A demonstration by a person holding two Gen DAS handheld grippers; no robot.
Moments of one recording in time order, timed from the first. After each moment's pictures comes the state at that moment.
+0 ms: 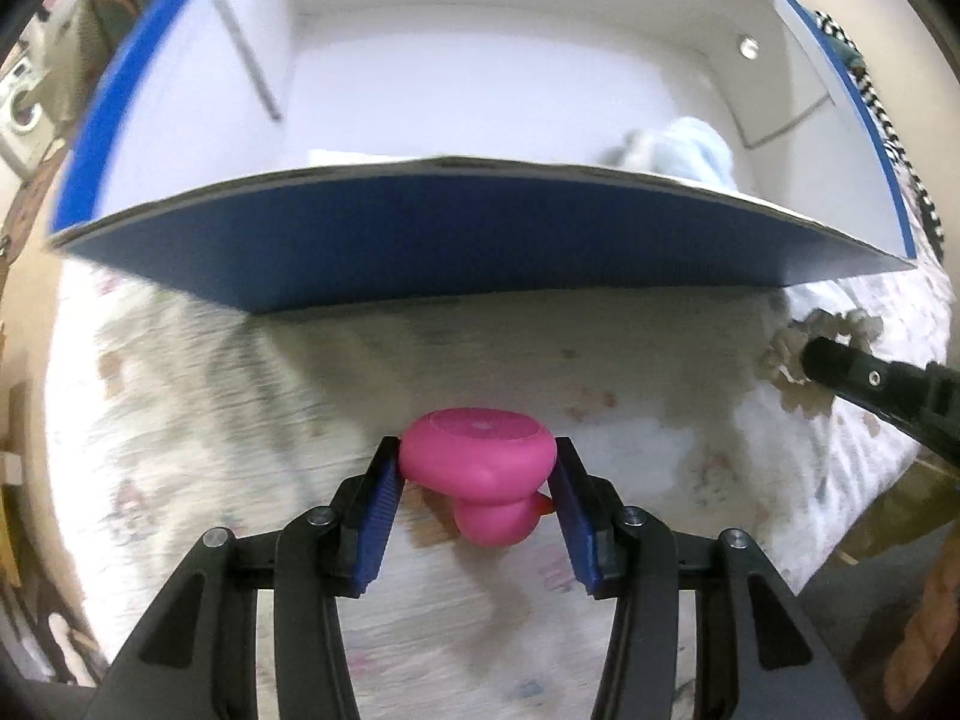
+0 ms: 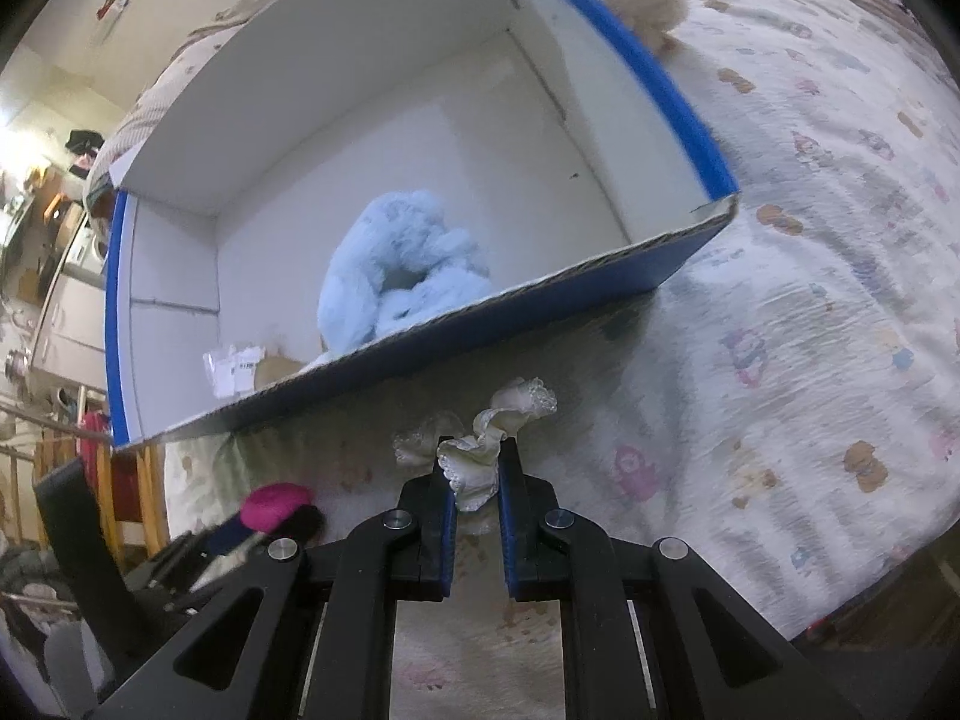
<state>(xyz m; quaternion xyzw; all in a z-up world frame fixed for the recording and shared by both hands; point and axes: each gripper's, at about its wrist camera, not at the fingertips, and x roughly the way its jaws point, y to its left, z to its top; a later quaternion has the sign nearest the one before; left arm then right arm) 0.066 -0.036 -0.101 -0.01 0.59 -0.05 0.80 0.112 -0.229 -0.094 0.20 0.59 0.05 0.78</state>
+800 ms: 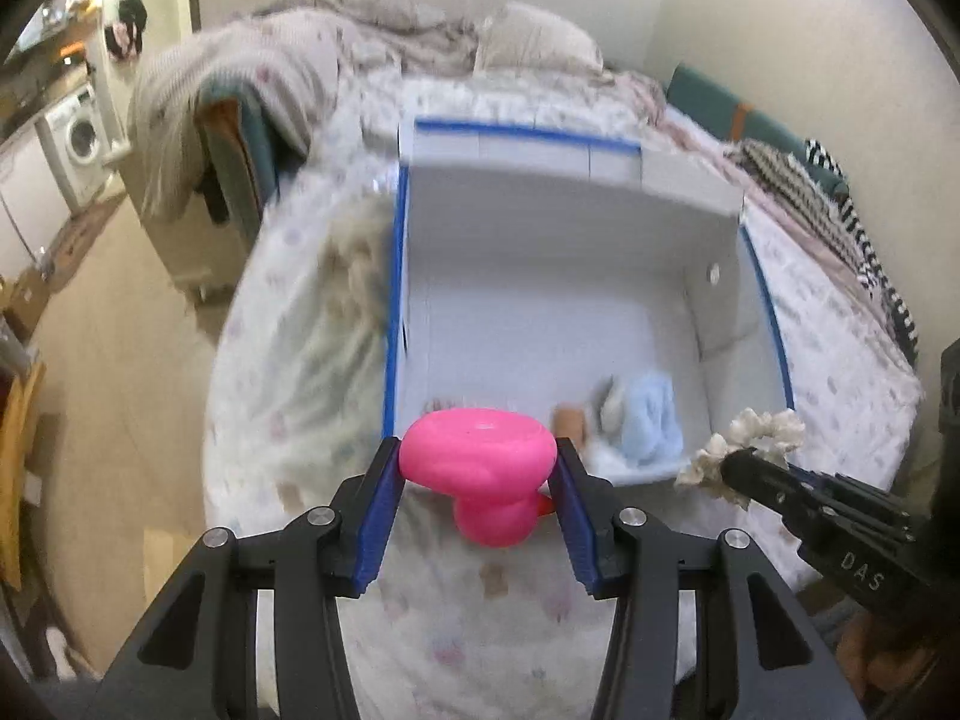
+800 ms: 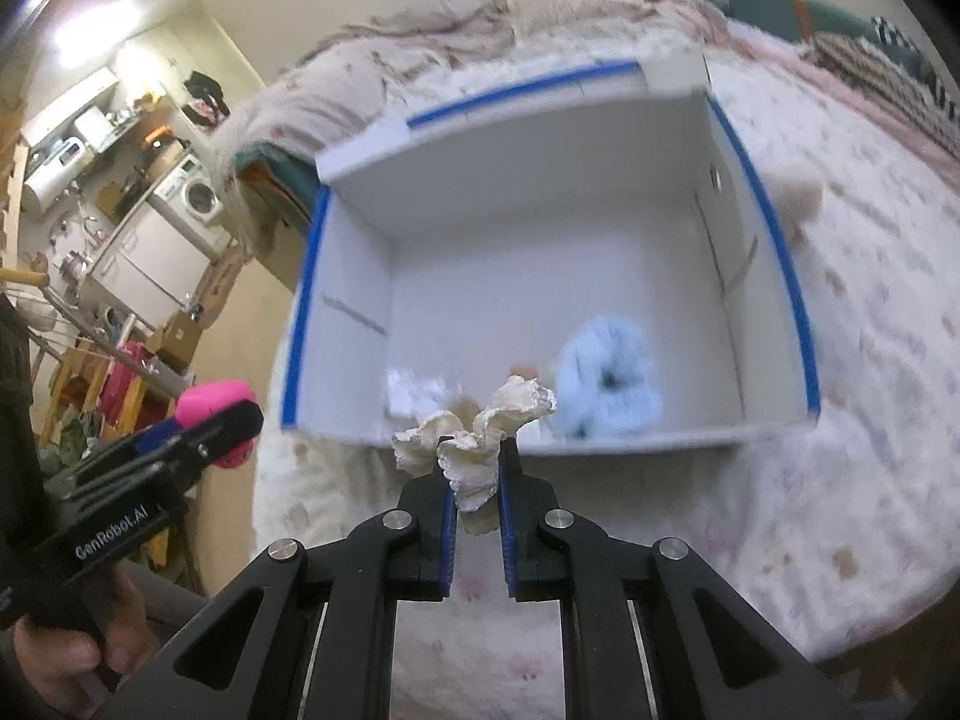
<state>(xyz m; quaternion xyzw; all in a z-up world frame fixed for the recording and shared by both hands) 0.053 0.011 0.063 -0.04 0.47 -0.02 0.88 0.101 -0.176 0.019 0.13 0.50 0.16 0.84</state>
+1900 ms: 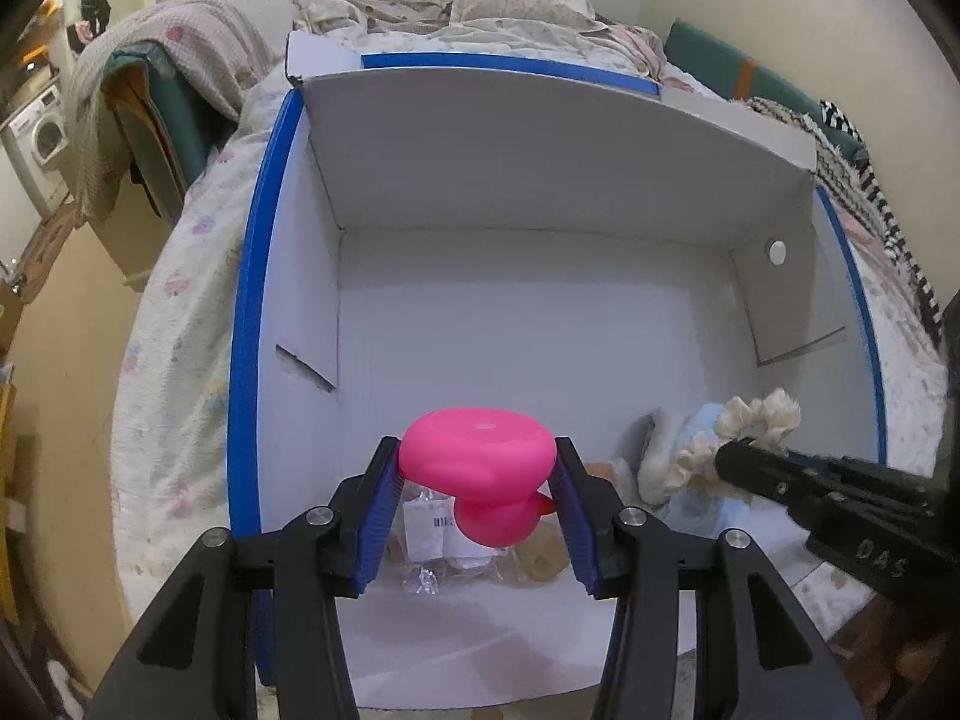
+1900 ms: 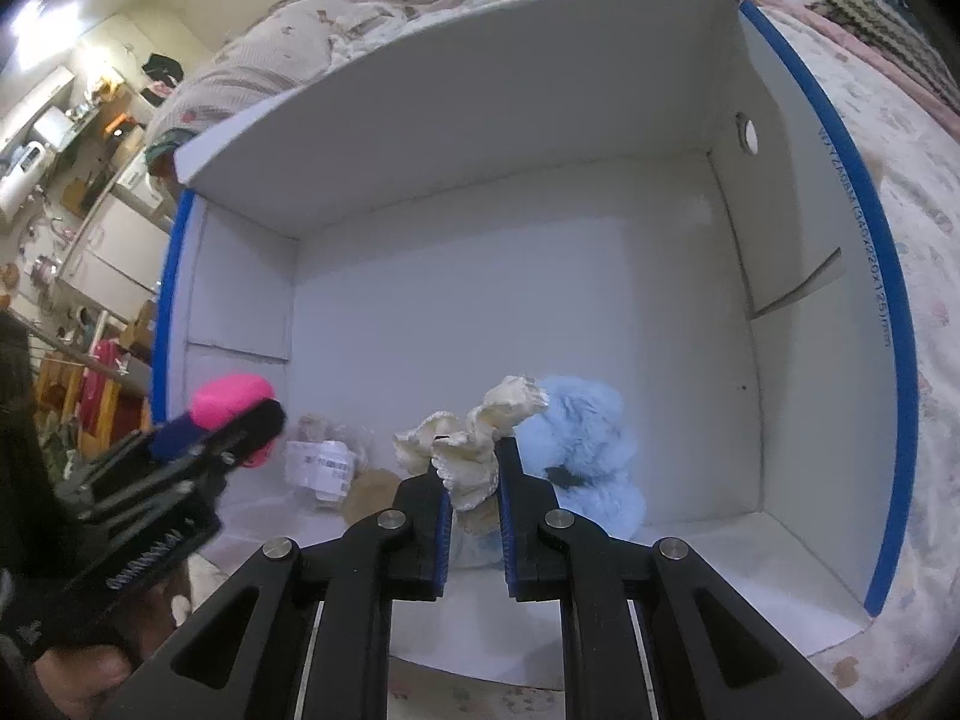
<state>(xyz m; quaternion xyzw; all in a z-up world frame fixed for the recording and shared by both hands) 0.159 -0.035 -0.040 -0.02 0.50 -0.04 0.86 0.204 -0.176 -0.057 0.13 0.56 0.15 0.81</state>
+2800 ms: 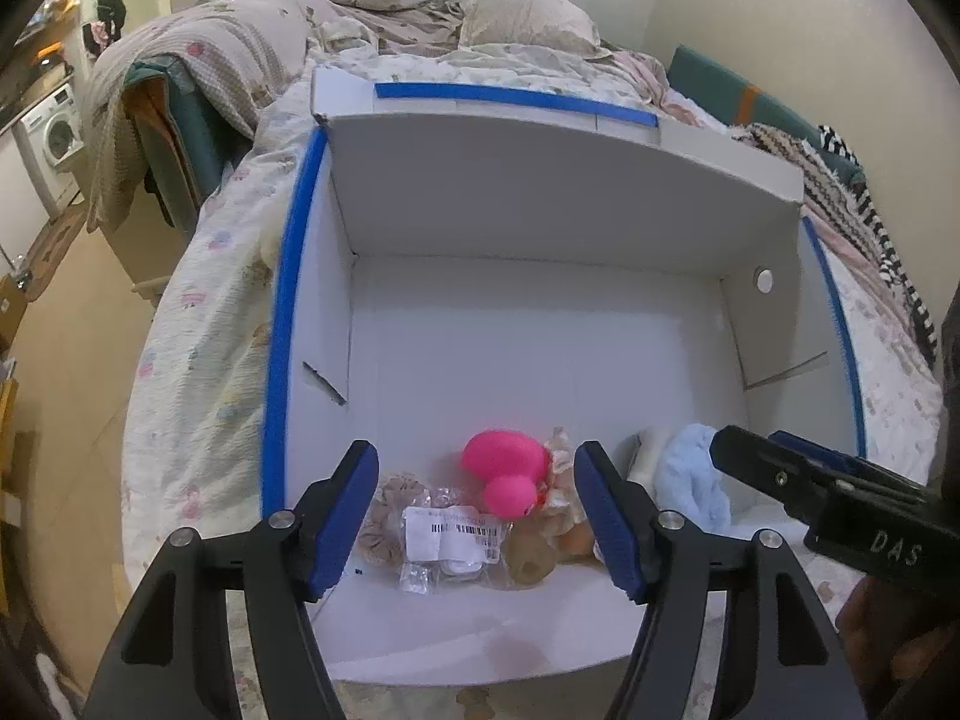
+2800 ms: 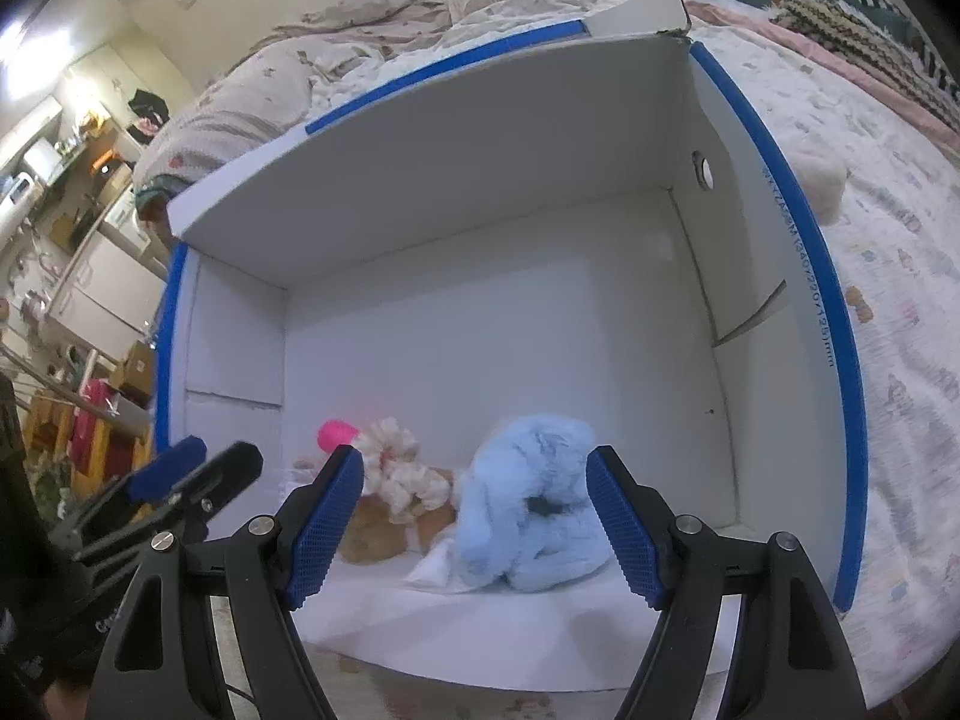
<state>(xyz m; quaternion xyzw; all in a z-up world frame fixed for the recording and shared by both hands) 0.151 -0.029 -0.023 -0.04 0.48 -0.04 0.88 0.200 -0.189 -0.045 0.15 0.52 0.11 0.83</state>
